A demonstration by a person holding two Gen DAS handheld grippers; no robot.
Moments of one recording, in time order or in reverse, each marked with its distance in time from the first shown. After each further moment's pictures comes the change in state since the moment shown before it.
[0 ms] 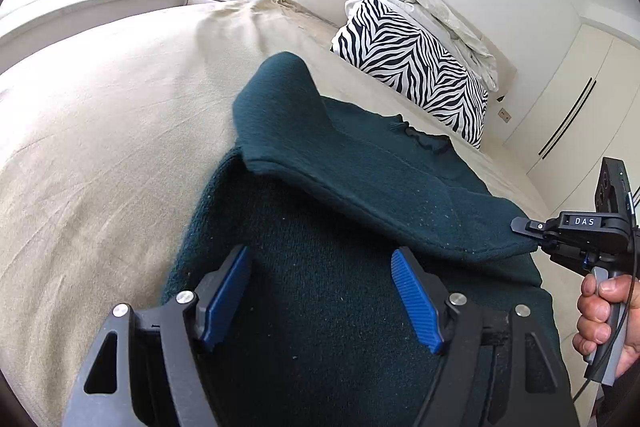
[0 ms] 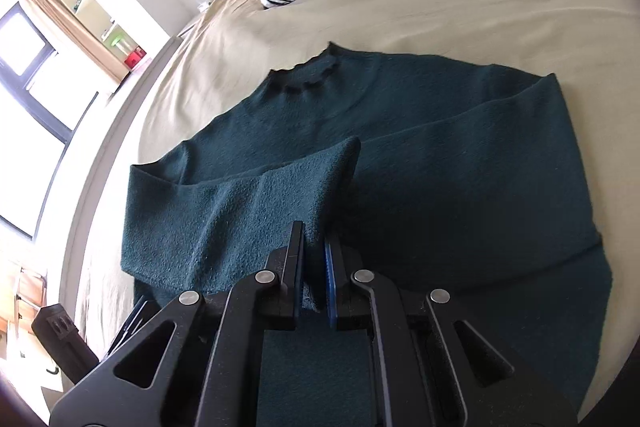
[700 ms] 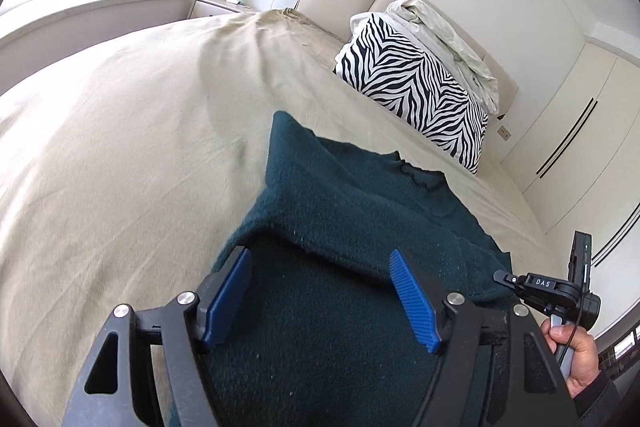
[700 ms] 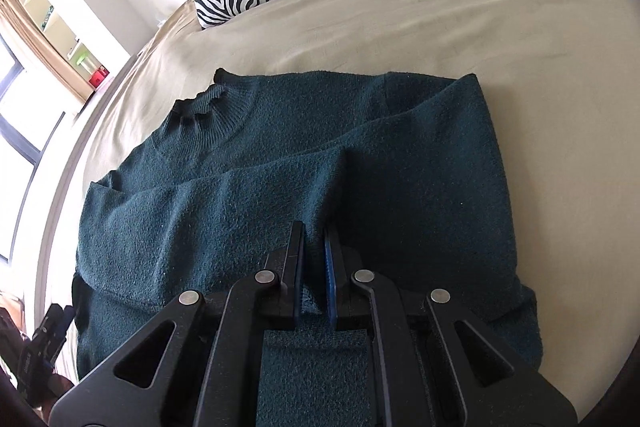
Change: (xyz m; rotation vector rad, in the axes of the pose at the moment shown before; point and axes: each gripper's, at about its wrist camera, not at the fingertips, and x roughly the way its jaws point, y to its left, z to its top) left arm -0.013 -0.002 0.049 -0.033 -0.036 -0.006; right arm 0.002 -0.083 0.008 0.042 -0.051 -0.093
